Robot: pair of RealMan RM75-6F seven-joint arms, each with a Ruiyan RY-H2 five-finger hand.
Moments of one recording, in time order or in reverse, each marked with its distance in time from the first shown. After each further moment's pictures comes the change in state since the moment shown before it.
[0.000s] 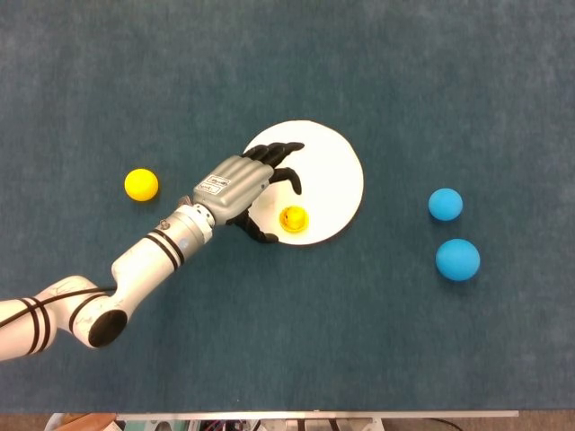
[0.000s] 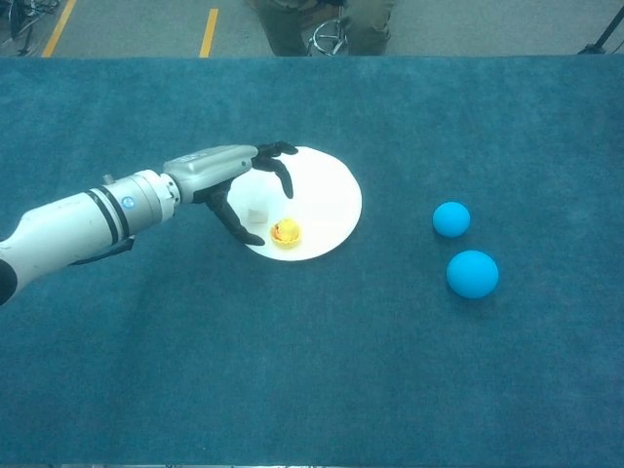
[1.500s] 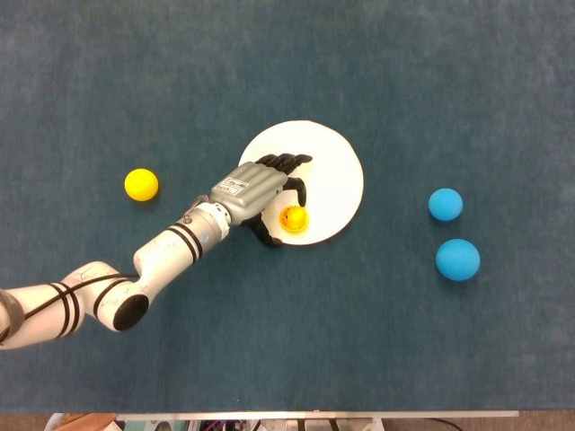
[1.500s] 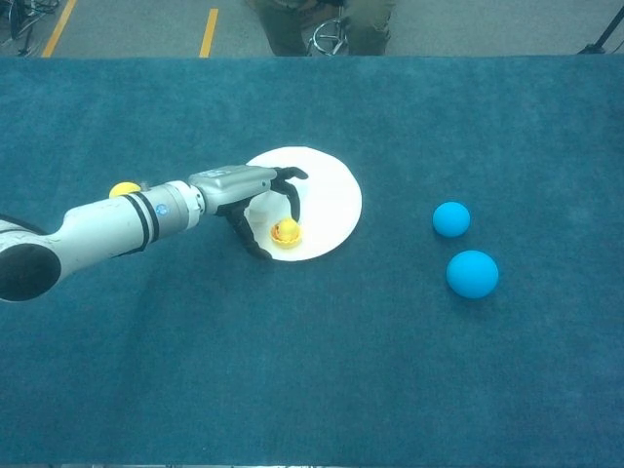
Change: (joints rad) left arm -0.085 -0.087 0.016 0.139 -0.051 -0.112 0.025; right arm -0.024 -0.032 -0.039 0.029 -0.003 0.009 0.026
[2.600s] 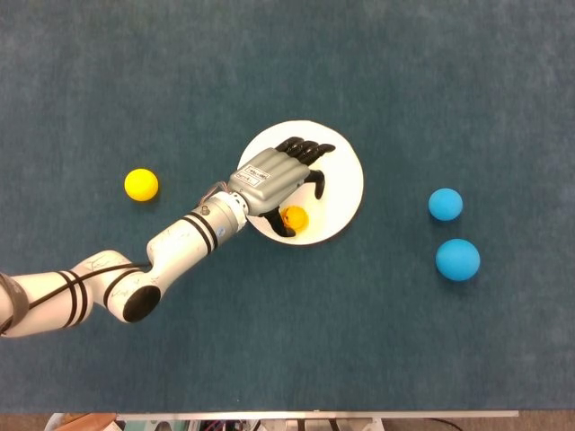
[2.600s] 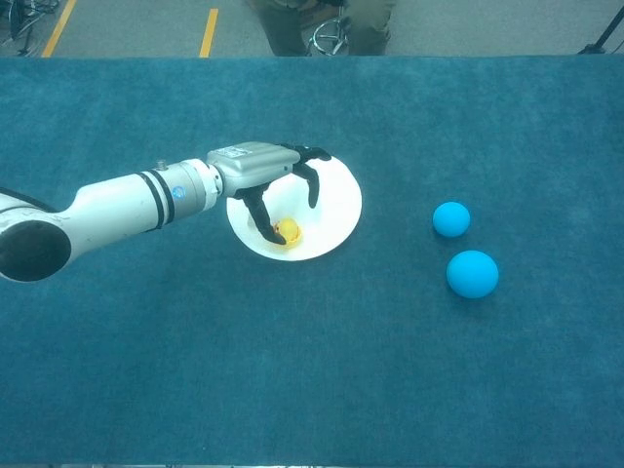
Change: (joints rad) left arm -0.073 0.023 -0.020 -0.057 -0.044 0.028 0.154; right arm -0.019 0.007 -0.003 0.003 -0.010 0.017 0.020
